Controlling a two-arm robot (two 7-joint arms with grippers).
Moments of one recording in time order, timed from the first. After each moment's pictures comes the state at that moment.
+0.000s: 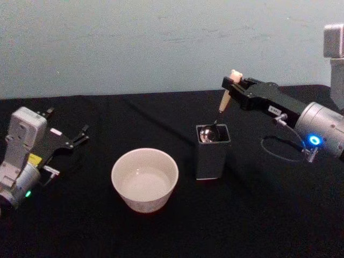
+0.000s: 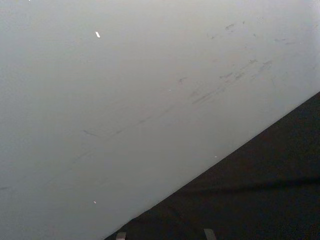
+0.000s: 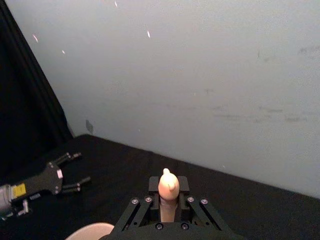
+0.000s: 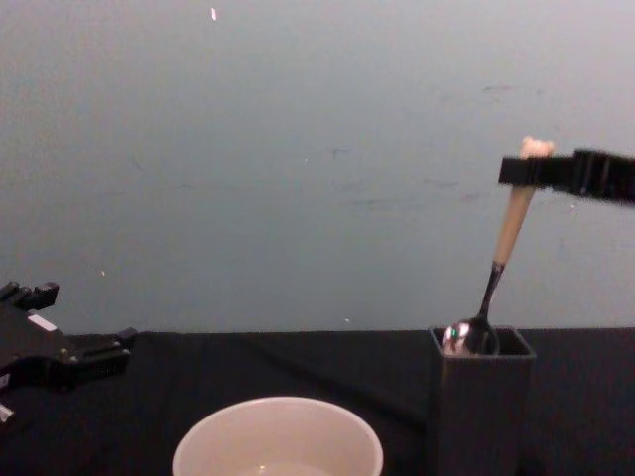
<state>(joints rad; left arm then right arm) -0.20 0.60 0.45 -1.41 -0.25 -0.12 0.03 0.30 0.58 -0.38 -1.66 0.82 0.27 0.30</state>
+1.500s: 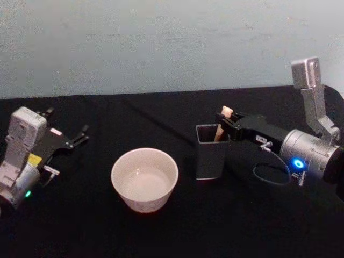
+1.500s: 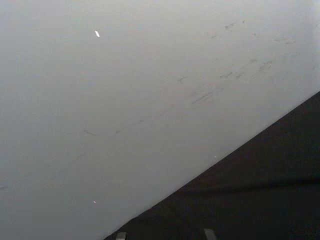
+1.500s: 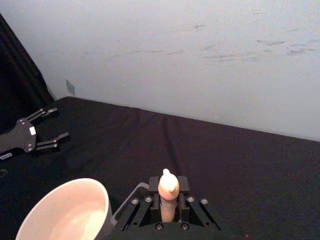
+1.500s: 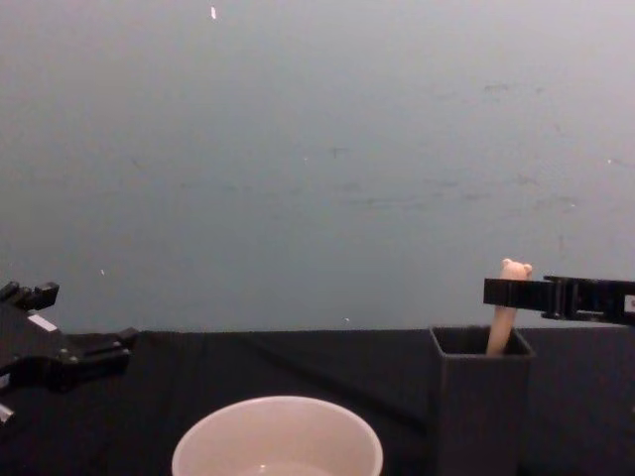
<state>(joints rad) -0.20 0.60 0.45 -1.41 -0.25 -0.12 0.03 0.29 0.55 -0.44 -1.58 0.76 0.32 0.27</state>
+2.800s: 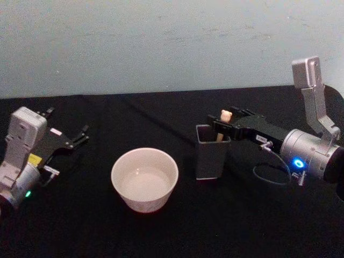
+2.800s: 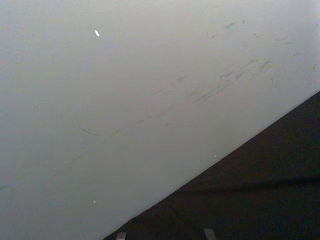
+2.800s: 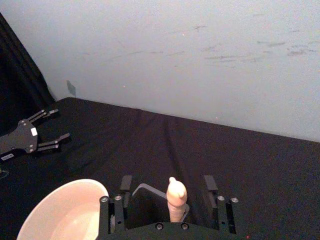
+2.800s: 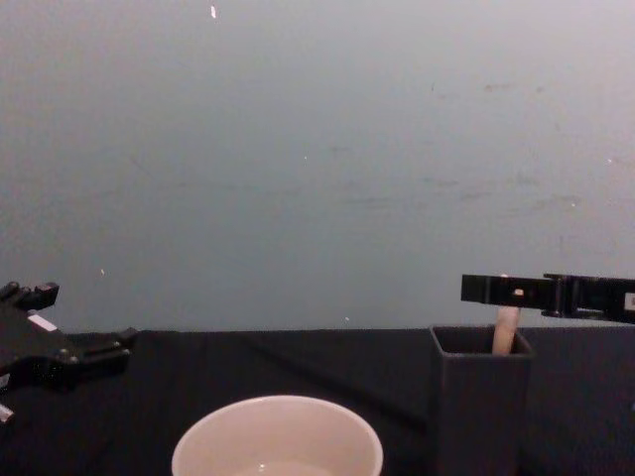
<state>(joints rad) -0.20 0.60 0.45 -1.41 -0.25 -0.12 0.03 0.29 0.55 -0.44 -1.58 0.76 0.32 0.27</state>
